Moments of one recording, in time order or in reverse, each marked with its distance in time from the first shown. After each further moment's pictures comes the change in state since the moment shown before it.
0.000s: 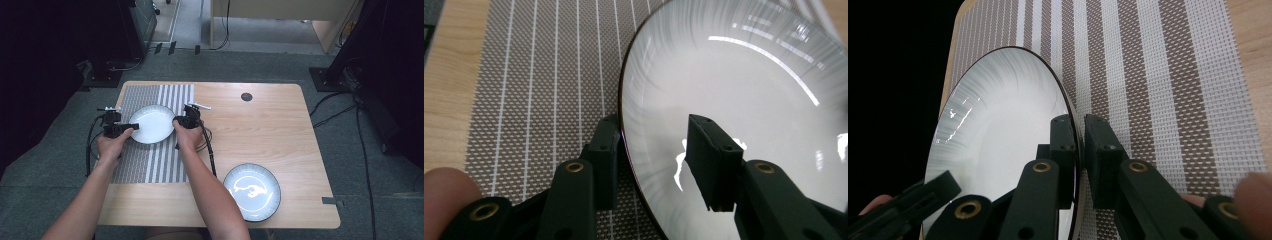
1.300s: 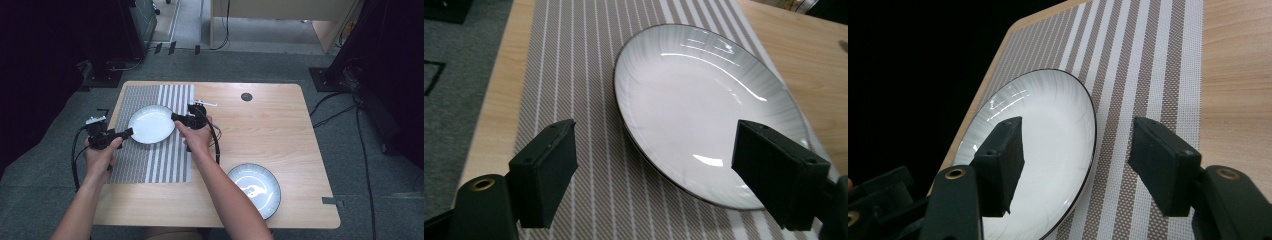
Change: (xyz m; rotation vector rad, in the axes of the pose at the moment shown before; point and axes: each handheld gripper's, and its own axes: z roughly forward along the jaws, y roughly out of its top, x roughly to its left) left arm -0.006 -0.040 -0.066 -0.156 -0.050 0.015; right arm 0.006 0.002 -0.060 -0.098 0.094 -0.278
